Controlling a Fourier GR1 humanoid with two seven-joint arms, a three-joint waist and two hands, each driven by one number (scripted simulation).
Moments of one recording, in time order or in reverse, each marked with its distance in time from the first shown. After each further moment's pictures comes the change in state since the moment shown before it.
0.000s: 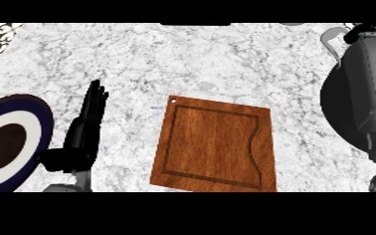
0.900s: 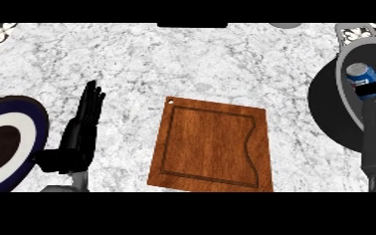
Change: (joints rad) left arm 0.009 -0.001 0.023 -0.007 -0.008 -0.013 0.004; right arm 0.307 0.072 -0.297 -0.199 -0.281 -0.026 -0.078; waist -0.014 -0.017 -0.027
